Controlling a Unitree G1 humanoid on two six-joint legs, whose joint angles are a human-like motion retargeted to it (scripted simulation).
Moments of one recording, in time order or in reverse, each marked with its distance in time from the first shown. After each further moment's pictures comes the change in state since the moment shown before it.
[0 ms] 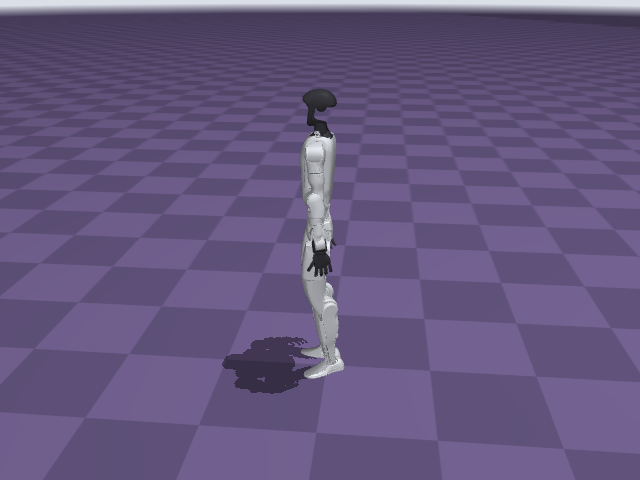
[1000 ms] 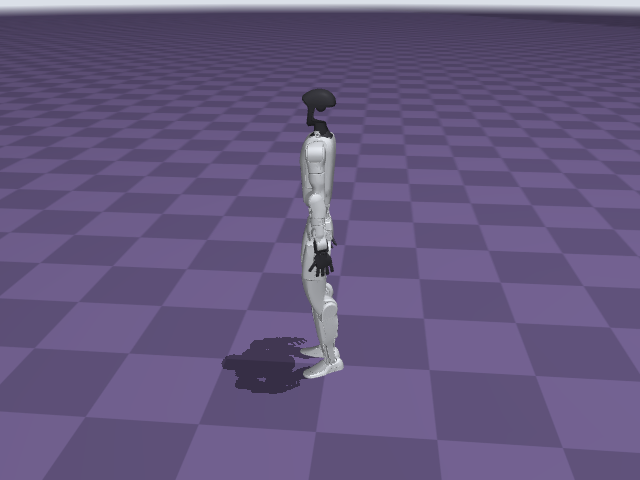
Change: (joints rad) left arm 0.005 0.002 0.017 -0.008 -0.005 -0.001 -0.003; right arm 0.000 0.001 0.003 -0.002 -0.001 0.011 0.005; waist 0.006 -0.008 0.010; left_leg -0.007 -0.008 -0.011 0.001 0.009 0.007; right_leg -0.003 -0.013 -0.011 0.000 0.008 0.008
